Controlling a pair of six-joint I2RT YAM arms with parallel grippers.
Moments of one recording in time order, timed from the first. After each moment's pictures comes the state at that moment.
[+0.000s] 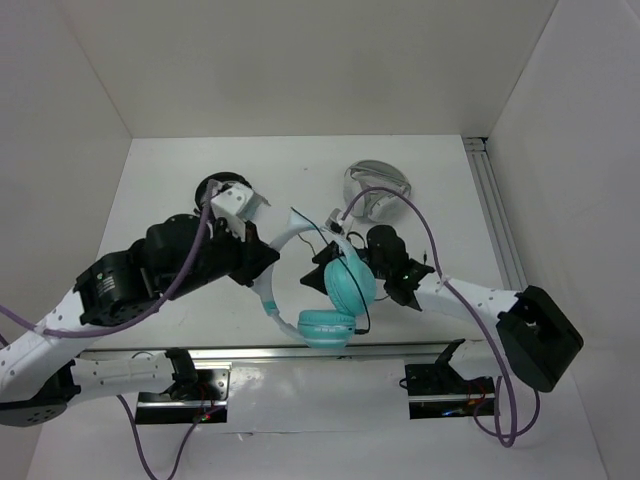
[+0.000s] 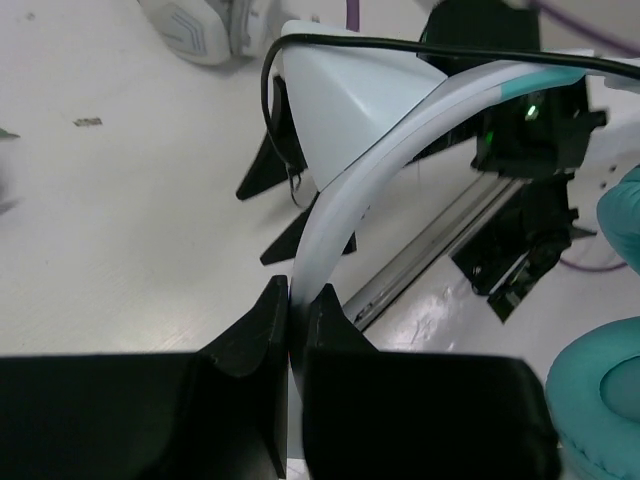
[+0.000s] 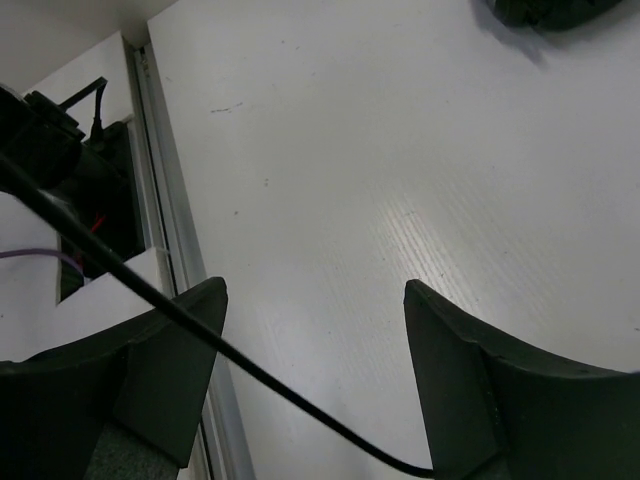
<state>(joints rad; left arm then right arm) -1.04 0.97 1.42 -0.87 -0.21 -0.36 0.73 1.27 0.62 0.41 -0.51 0.19</state>
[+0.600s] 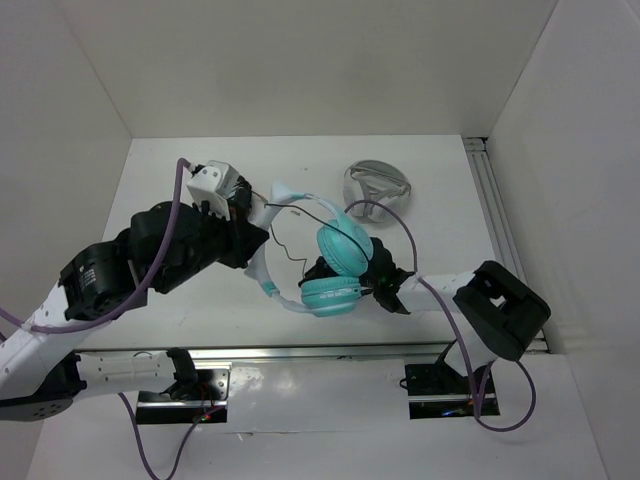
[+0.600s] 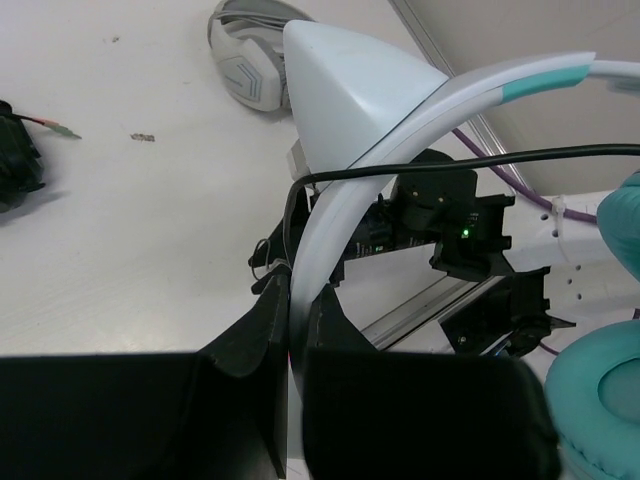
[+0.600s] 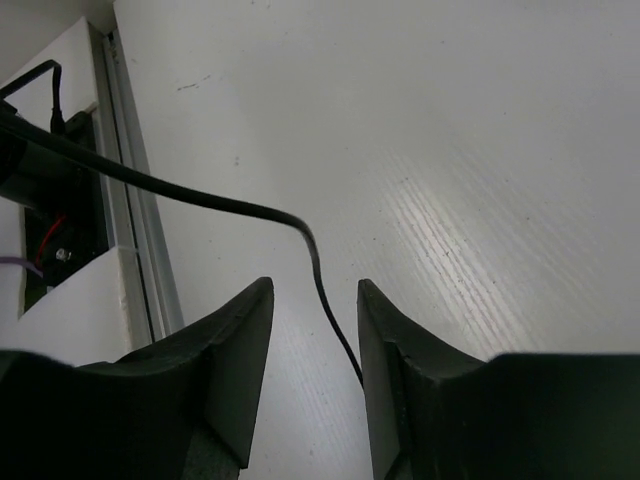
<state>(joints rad) -1.04 1.00 1.57 -0.93 -0.39 -0.49 0.76 1.51 0.52 0.71 -0.47 0.28</state>
